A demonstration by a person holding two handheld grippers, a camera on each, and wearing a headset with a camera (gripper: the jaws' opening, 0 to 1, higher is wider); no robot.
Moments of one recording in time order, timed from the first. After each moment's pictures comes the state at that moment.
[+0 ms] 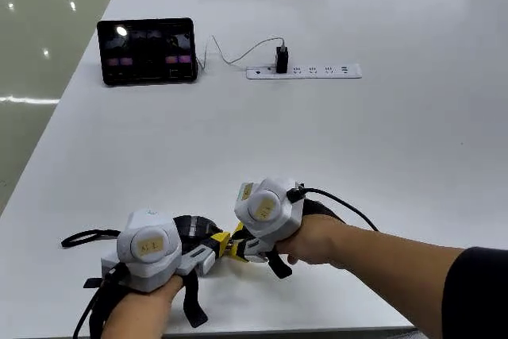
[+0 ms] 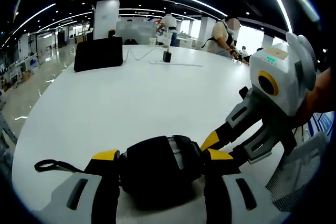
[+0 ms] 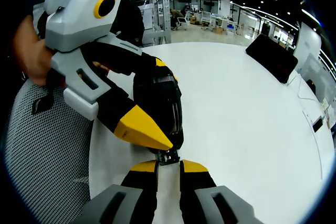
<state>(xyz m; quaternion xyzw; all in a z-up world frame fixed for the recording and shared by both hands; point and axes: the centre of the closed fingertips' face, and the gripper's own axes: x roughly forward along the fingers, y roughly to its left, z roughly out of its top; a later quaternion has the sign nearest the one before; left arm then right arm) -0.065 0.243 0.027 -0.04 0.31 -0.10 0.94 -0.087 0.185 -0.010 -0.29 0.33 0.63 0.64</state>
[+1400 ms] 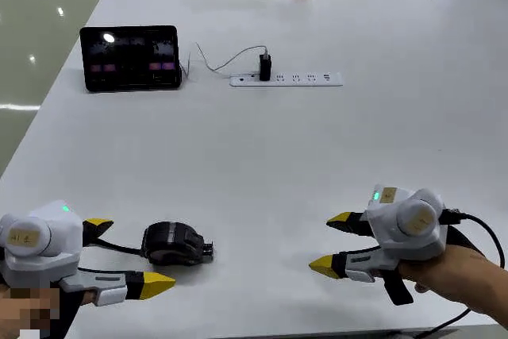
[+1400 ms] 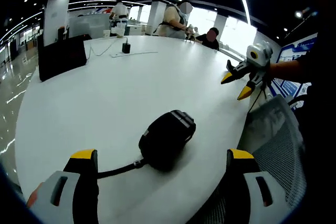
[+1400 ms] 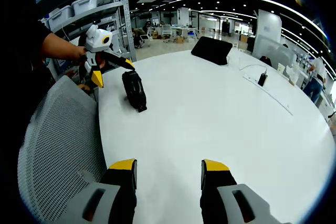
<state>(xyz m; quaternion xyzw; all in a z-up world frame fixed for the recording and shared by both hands) -0.108 0.270 0.045 0.02 0.35 -0.32 0.88 -0.078 0.010 0.047 -0.21 0.31 0.54 0.75</state>
